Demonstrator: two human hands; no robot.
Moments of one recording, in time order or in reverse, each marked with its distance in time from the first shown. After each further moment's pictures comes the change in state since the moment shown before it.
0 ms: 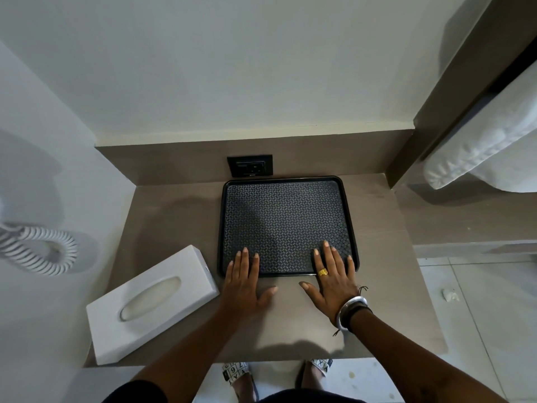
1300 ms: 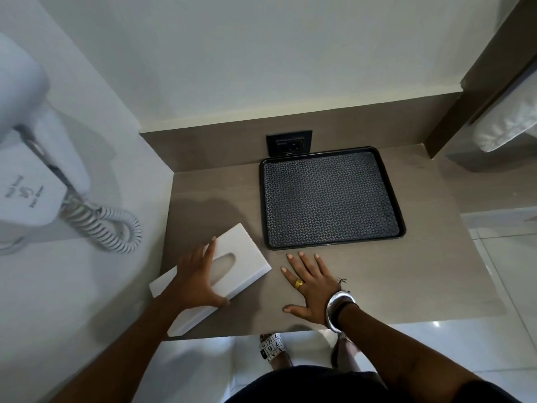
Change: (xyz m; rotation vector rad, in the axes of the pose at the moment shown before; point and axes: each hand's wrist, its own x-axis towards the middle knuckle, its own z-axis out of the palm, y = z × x) left_hand -0.064 -0.203 -0.092 0.061 -0.255 -0.075; right_hand -0.018 -0.152 0.041 -0.102 -0.176 -0.393
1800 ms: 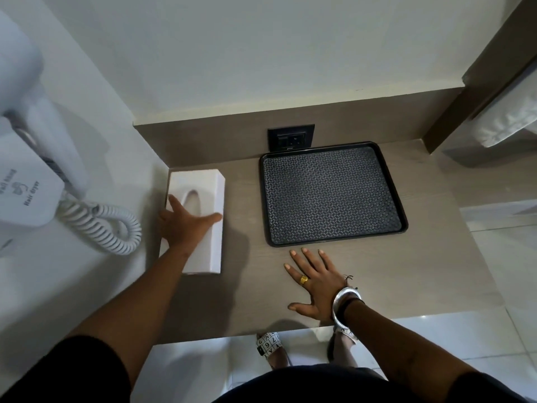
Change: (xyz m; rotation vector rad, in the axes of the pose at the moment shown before) left_hand 0.084 -0.002 -0.052 -0.452 0.441 -0.592; right_hand 0.001 0.000 0.000 -0.046 0.037 0.020
